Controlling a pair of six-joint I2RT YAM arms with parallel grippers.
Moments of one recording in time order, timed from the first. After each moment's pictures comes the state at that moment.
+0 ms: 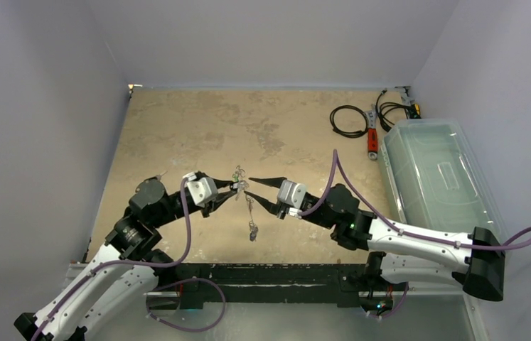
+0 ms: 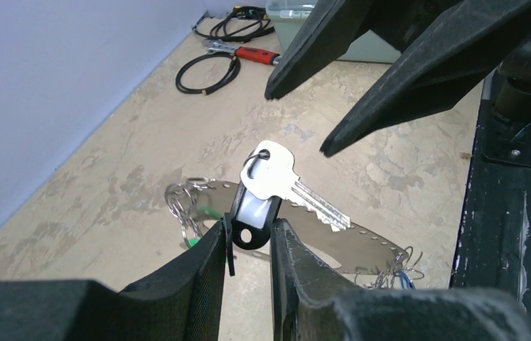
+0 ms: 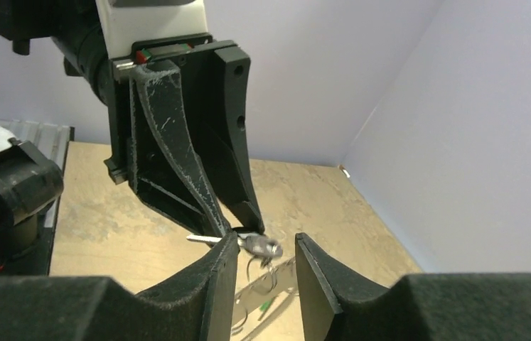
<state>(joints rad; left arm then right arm) -0.64 0.53 0.62 -0.15 0.44 0.24 1.15 1.02 0.67 0.55 -0.09 -0.36</state>
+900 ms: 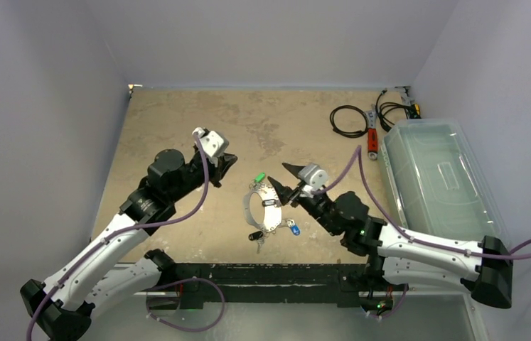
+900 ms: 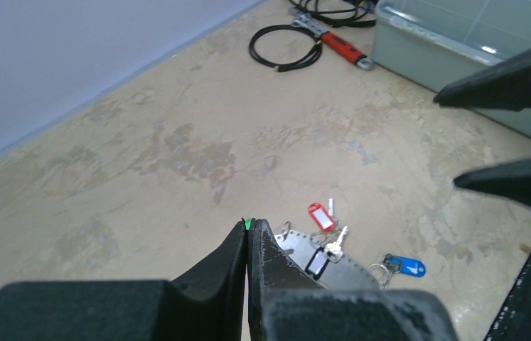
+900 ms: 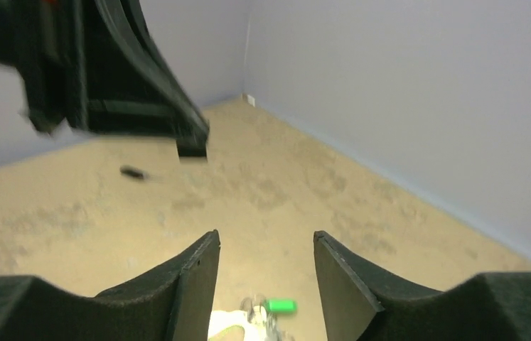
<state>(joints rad) -0.63 0.84 0.81 -0.11 0.15 0.03 1.15 0.88 0.56 0.55 0.38 -0.21</state>
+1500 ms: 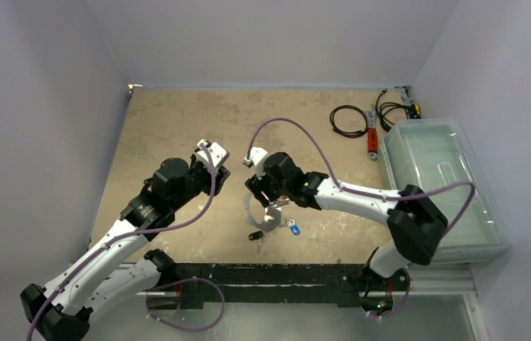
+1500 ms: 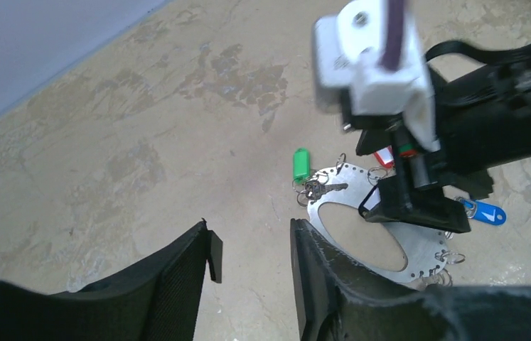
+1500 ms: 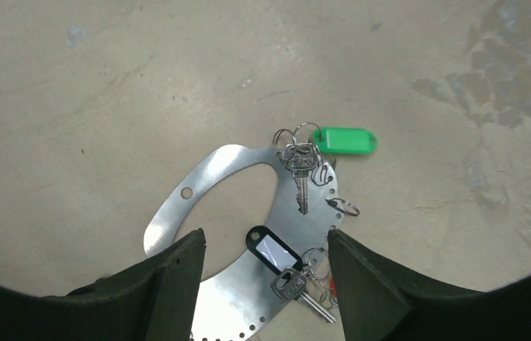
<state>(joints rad) -0.63 0.79 0.75 -0.26 -0.02 0.14 0.93 1.50 0.96 -0.11 0.08 0.01</state>
